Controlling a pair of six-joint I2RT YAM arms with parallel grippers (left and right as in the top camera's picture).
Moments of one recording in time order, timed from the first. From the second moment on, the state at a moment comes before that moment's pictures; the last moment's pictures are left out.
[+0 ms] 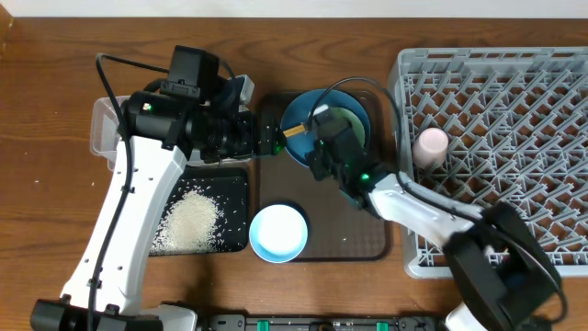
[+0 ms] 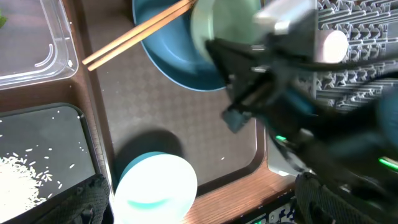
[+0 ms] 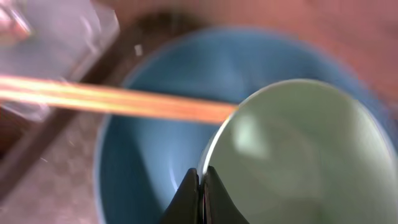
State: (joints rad) left arm -0.22 1.50 1.51 -1.20 0.46 -0.28; right arm 0.65 1.73 0.95 0.09 0.12 0.09
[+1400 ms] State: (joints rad) left arm -0.22 1.50 1.51 -1.20 0.46 -0.28; right arm -0.29 1.92 0.95 0.83 -1.22 0.33
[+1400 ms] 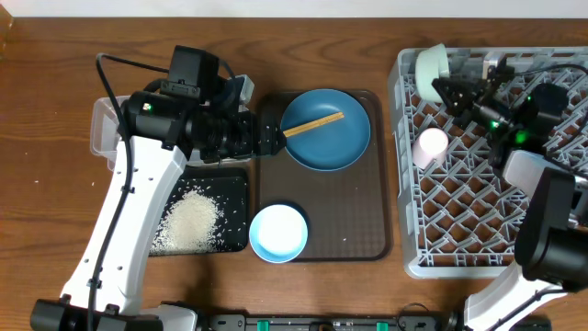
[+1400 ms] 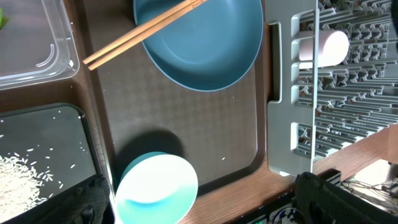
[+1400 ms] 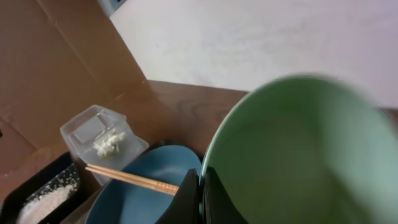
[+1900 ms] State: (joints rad) left arm -0.22 1.50 1.51 -1.20 0.46 -0.28; right arm -0.39 1.92 0.95 0.78 -1.24 0.47
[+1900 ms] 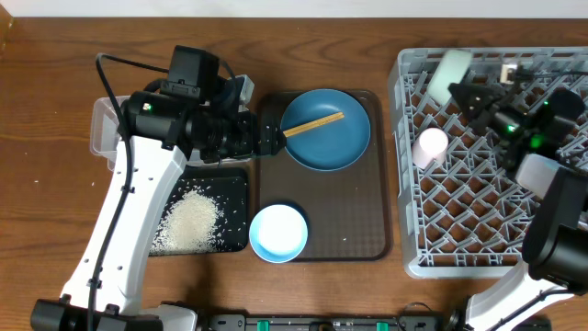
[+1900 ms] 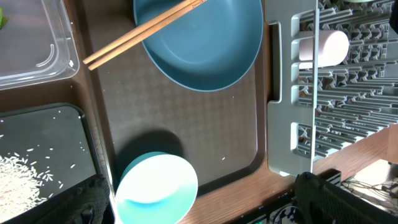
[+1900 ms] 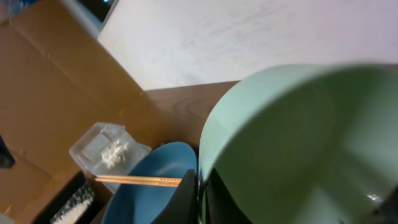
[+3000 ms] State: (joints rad) left arm -0.22 1.50 1.51 -1.20 0.46 -0.28; right arm -0.46 1.92 0.95 1.53 -1.41 1.30
